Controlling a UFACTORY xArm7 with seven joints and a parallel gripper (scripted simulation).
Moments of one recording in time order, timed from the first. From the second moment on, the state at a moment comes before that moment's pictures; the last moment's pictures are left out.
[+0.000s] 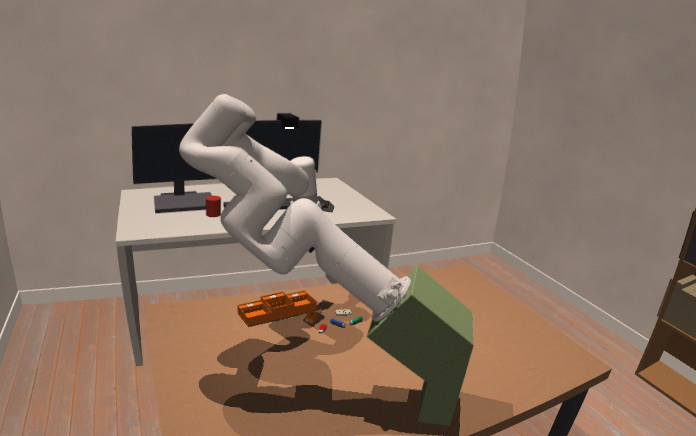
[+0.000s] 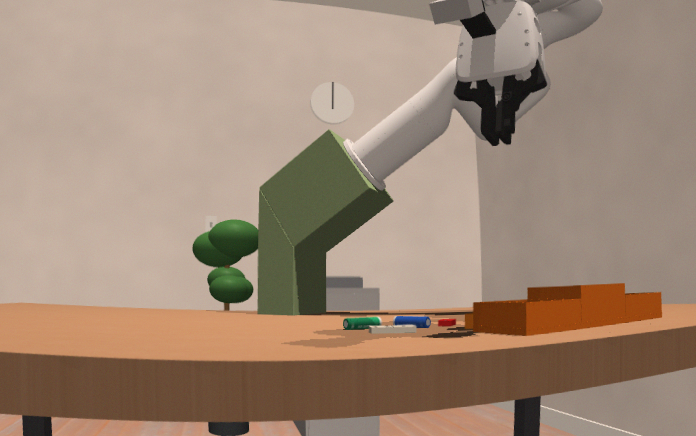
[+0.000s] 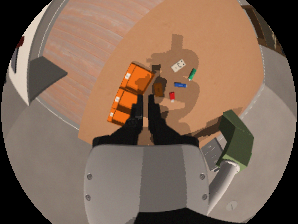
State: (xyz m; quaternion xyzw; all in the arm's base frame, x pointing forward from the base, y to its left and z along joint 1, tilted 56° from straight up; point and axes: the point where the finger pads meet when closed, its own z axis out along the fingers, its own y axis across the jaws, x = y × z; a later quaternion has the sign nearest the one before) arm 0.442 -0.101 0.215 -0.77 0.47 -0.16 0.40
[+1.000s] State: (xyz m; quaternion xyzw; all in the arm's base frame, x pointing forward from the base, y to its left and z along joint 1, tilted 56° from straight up) arm 0.367 -0.083 0.158 -0.88 0.12 -0.28 0.36
